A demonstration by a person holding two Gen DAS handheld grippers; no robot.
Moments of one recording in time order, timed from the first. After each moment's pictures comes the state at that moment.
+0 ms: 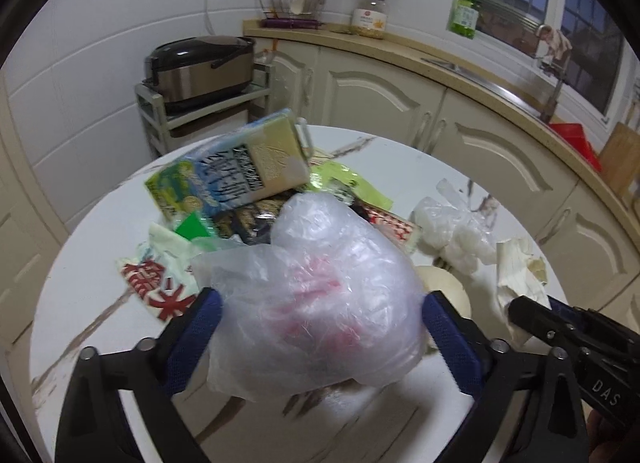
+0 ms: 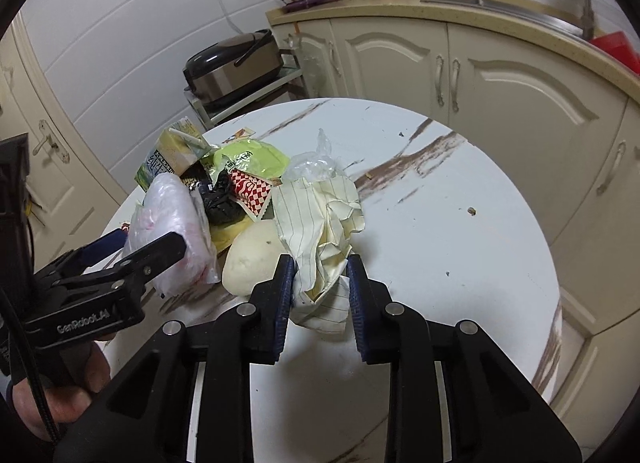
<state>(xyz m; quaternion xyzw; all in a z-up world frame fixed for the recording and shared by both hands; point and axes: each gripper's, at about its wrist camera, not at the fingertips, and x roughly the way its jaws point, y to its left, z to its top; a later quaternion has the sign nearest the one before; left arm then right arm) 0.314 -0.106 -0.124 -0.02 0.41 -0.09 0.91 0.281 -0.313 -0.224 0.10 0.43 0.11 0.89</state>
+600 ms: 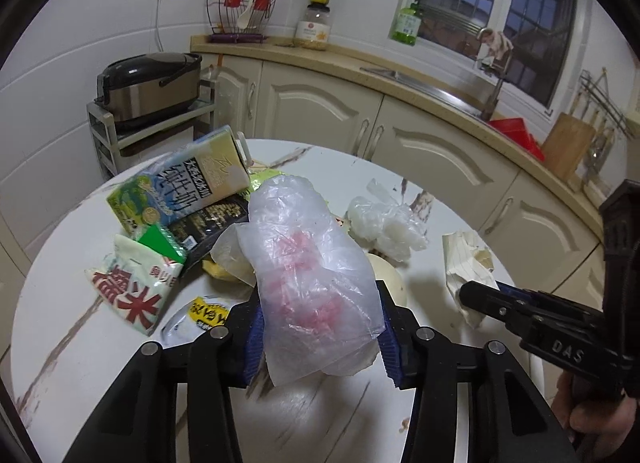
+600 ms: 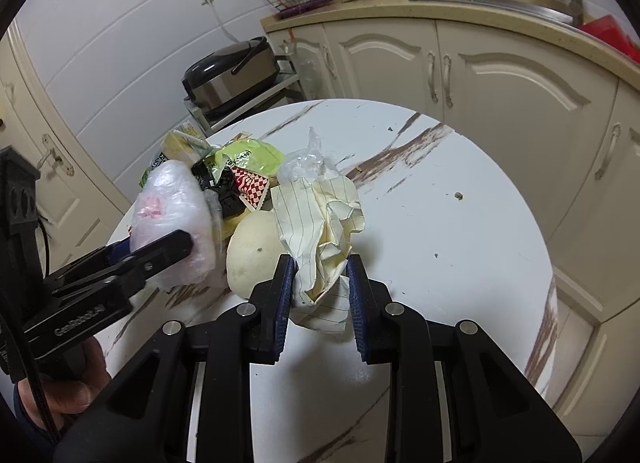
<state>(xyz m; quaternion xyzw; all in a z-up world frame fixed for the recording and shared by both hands) 0.295 -0.084 -0.120 -0.03 0.37 -0.18 0.91 0.264 -0.325 -0.225 0.13 0.42 0.10 0.89</state>
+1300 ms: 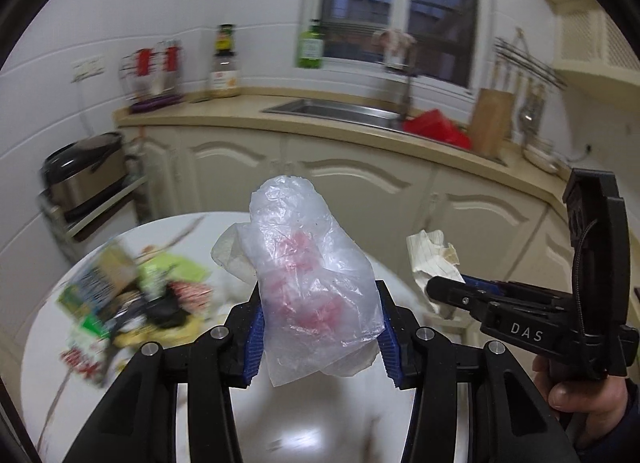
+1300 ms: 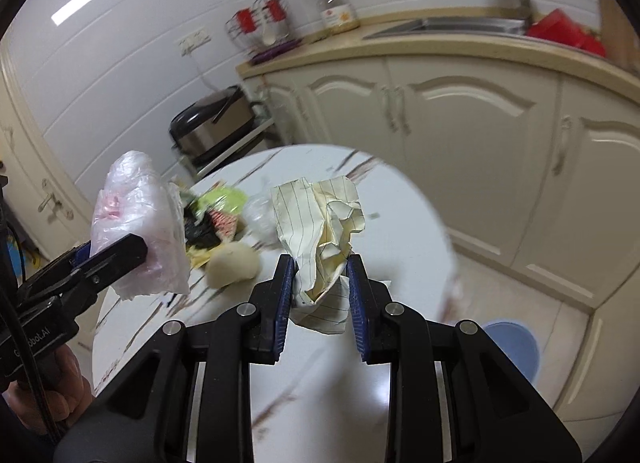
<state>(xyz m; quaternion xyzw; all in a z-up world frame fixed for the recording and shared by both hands) 0.215 -0.184 -0.068 0.05 0.30 -0.30 0.90 0.209 -0.403 -0.189 0.17 0.36 0.05 0.91</state>
